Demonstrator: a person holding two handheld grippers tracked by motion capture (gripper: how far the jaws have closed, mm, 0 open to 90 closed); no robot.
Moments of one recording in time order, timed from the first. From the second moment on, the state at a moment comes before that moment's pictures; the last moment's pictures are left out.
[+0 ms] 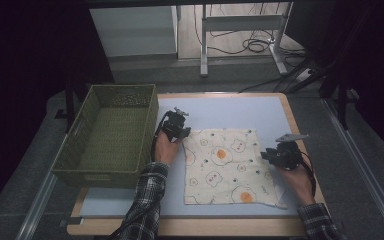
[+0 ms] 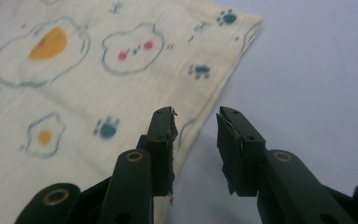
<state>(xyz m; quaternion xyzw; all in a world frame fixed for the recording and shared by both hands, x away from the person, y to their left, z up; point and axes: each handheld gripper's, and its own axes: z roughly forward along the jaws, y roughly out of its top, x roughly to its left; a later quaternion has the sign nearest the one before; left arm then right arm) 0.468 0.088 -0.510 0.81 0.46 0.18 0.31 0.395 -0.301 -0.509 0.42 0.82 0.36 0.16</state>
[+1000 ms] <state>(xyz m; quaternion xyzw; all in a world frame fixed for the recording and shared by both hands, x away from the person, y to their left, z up) 0.471 0.097 -0.537 0.78 0.50 0.14 0.36 0.497 -0.264 -0.517 0.44 0.81 0.33 0.18</state>
